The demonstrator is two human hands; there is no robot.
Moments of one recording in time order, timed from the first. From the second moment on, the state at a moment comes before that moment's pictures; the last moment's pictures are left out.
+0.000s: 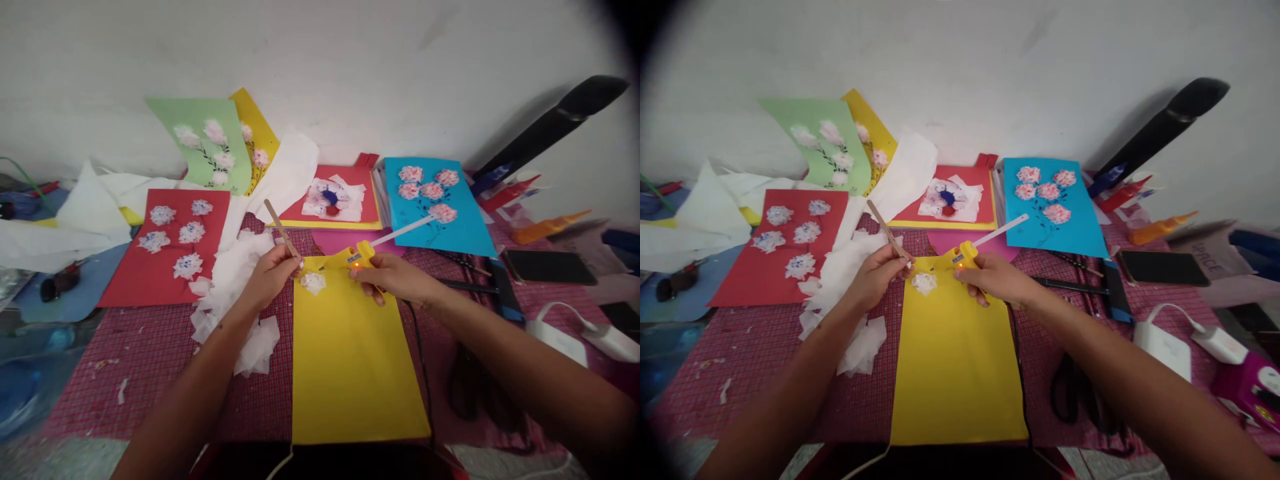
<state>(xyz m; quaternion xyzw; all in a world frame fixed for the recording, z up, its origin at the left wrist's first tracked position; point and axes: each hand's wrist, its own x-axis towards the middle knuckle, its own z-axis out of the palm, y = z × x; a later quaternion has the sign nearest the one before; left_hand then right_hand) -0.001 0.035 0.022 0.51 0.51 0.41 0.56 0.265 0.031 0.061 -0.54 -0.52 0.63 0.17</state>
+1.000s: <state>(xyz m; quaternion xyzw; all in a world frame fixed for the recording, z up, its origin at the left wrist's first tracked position) 0.002 0.046 0.013 0.65 0.55 0.29 0.44 0.255 0.057 0.067 -0.54 -0.59 0.59 0.08</state>
